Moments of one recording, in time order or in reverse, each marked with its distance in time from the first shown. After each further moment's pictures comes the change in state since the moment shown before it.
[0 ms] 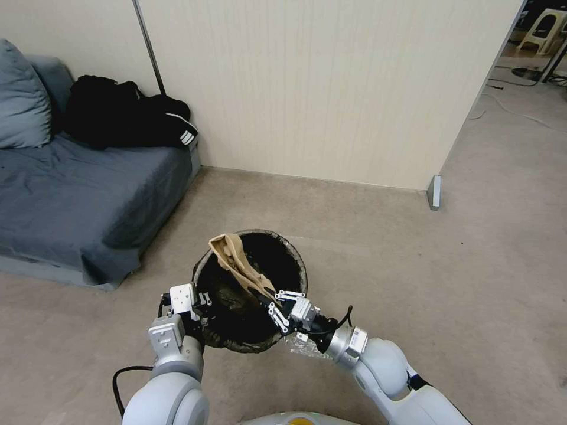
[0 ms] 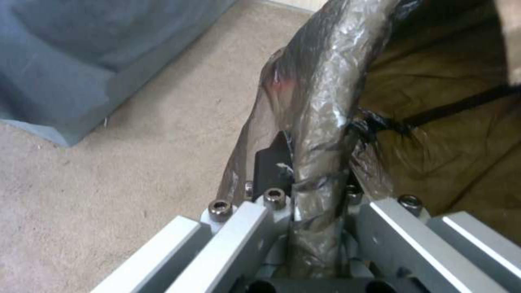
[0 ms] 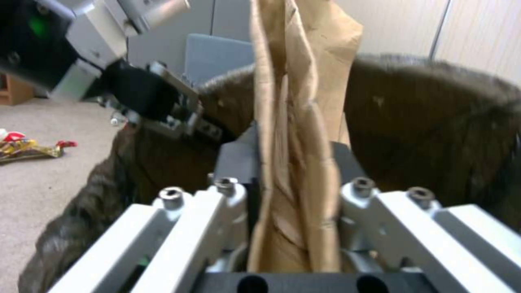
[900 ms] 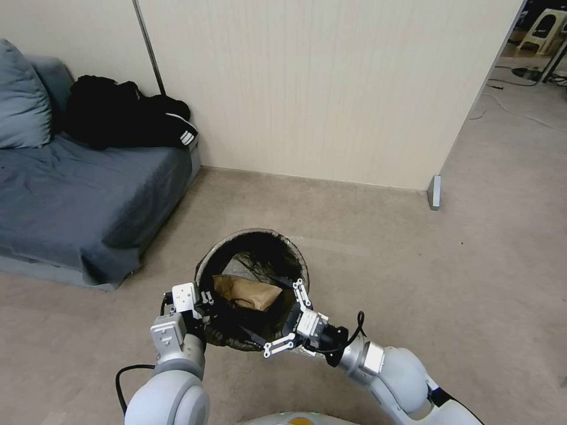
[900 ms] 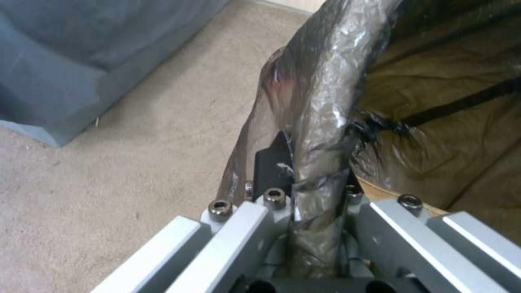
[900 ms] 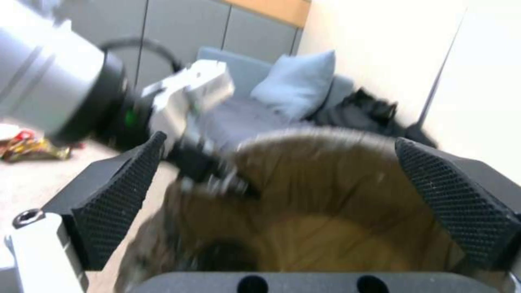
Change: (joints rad) left arm -0.008 -0.008 -0.010 0.016 -0.004 -0.008 0.026; right arm -0.097 -0.065 0.044 0.198 -0.047 0.008 0.006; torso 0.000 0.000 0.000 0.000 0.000
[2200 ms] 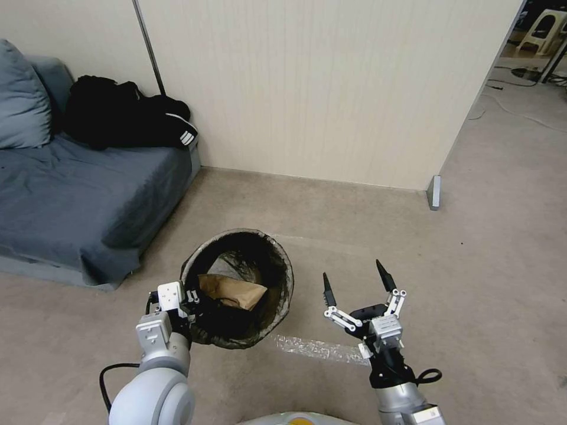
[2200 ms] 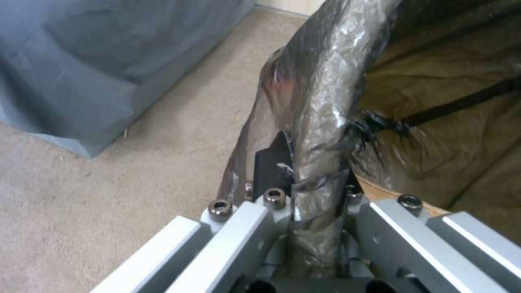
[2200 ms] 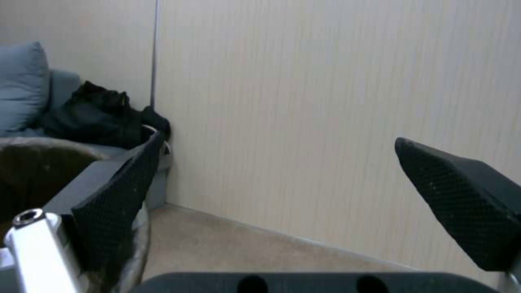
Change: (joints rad) left arm -0.008 0.054 -0.063 0.005 -0.044 -0.011 -0.013; right arm -0.454 0.325 0.270 0.186 -0.272 0.094 0.552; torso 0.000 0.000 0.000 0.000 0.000
